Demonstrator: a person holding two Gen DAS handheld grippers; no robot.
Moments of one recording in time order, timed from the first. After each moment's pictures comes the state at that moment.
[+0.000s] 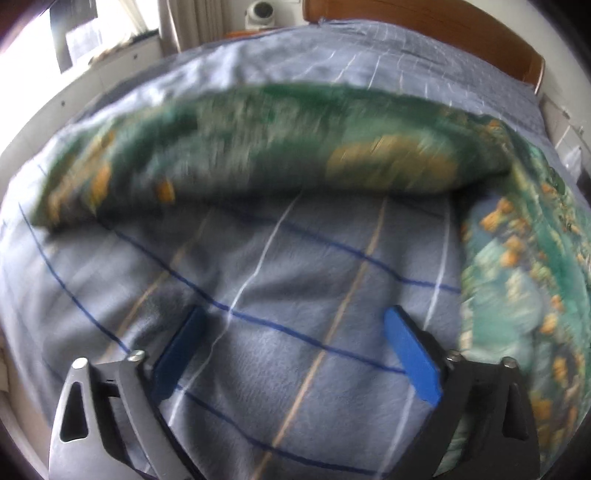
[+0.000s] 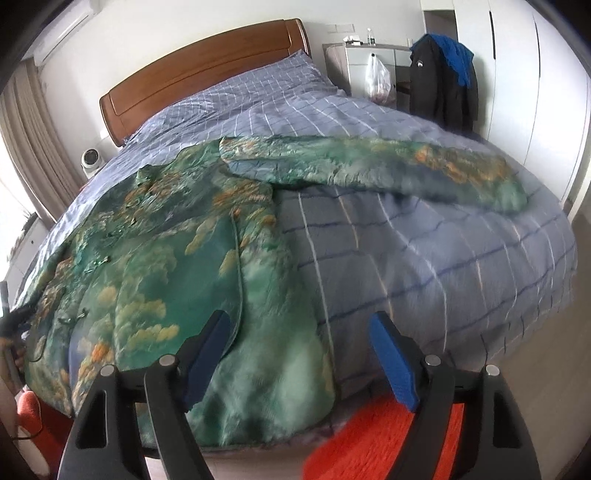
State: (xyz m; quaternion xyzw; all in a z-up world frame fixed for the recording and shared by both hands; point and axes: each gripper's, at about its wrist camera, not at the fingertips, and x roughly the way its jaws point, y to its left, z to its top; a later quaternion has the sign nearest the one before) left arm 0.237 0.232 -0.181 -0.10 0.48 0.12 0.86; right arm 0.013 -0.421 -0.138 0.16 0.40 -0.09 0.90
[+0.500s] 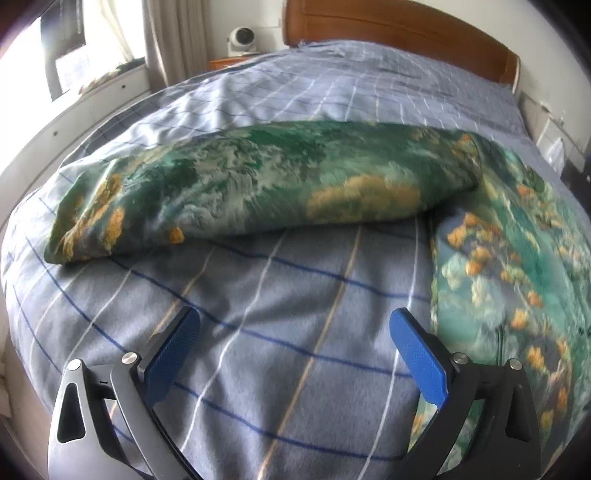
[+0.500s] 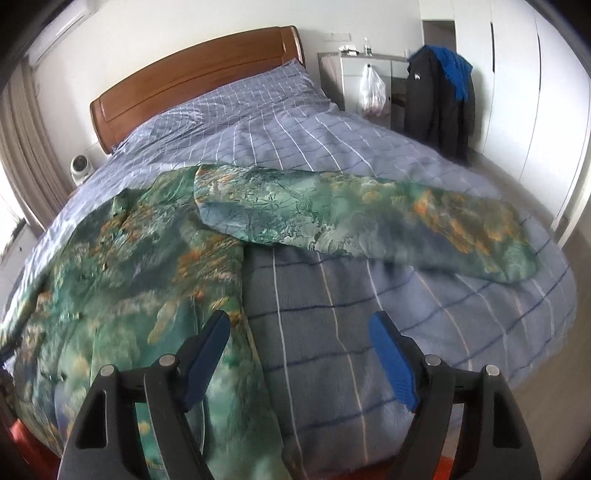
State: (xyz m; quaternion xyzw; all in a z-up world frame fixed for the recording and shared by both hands) left arm 0.228 0.226 -0.149 -0.07 0.44 0.10 0.89; right arm 0.079 -0.466 -0.125 0.15 0.40 -0.11 0.90
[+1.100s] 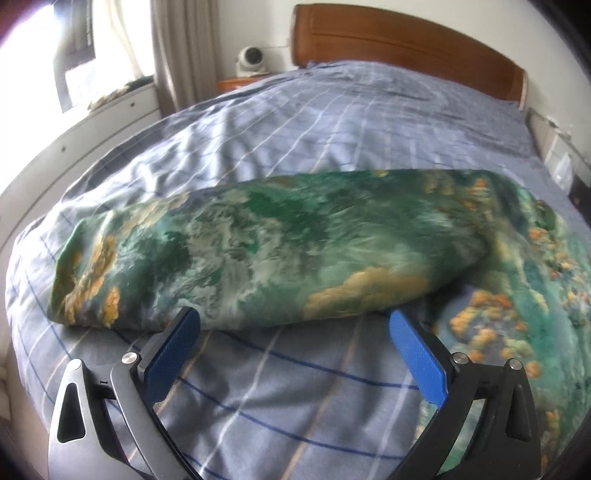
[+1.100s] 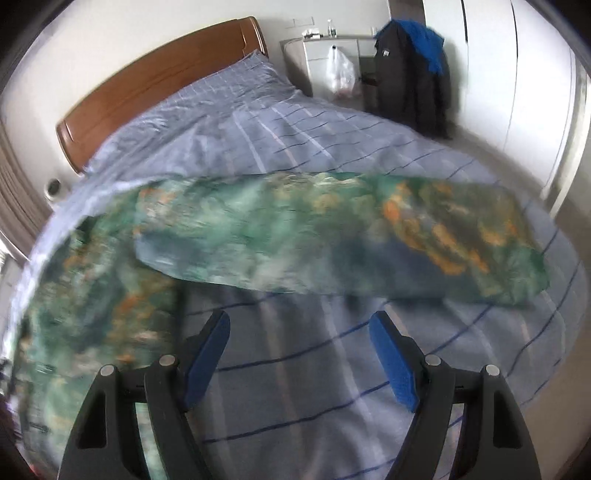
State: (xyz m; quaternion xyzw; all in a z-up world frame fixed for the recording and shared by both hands) left arm 0.275 0.237 -0.129 -0.07 0.41 0.13 0.90; right arm 0.120 -0.526 -0.147 0.18 0.41 -0.16 0.88
